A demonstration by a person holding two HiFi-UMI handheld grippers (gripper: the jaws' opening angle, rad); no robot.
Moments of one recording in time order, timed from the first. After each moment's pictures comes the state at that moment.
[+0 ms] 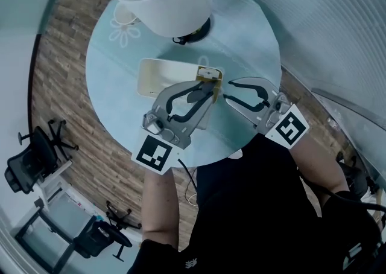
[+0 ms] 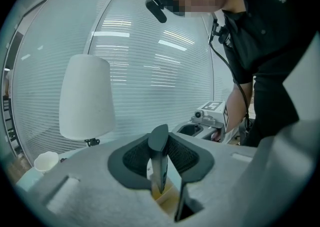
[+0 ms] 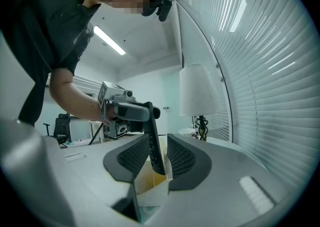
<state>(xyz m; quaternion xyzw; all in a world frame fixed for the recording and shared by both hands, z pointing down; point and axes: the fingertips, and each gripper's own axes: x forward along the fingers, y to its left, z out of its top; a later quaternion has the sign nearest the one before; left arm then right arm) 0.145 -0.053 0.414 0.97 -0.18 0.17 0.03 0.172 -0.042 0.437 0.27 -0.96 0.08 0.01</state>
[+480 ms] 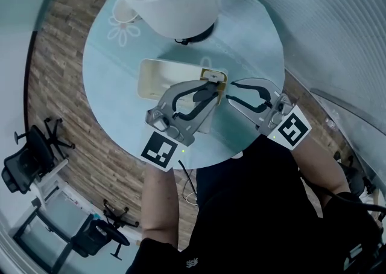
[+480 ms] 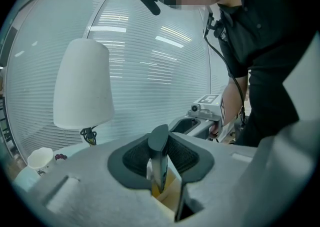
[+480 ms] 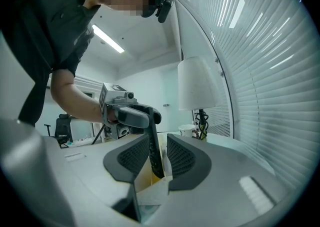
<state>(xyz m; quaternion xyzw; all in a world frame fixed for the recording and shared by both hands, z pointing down) 0.151 -0.053 0.425 0.97 -0.15 0.18 0.03 0.171 -0.042 0.440 0.26 -0.96 0.09 0.03</state>
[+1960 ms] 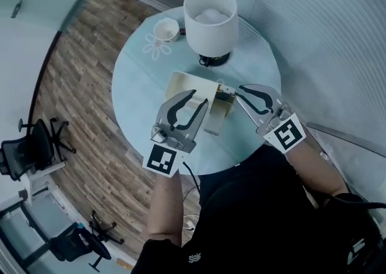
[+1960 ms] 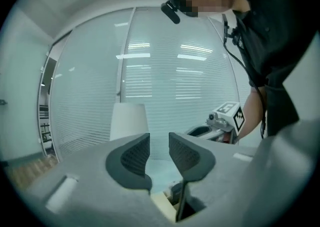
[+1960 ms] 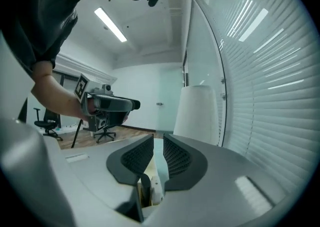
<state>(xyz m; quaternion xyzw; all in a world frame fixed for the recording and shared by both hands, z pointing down) 0.078 -0.063 0.319 0.93 -0.36 0.05 0.02 0.155 -0.067 0.361 0.30 -0.95 0.01 0.07</state>
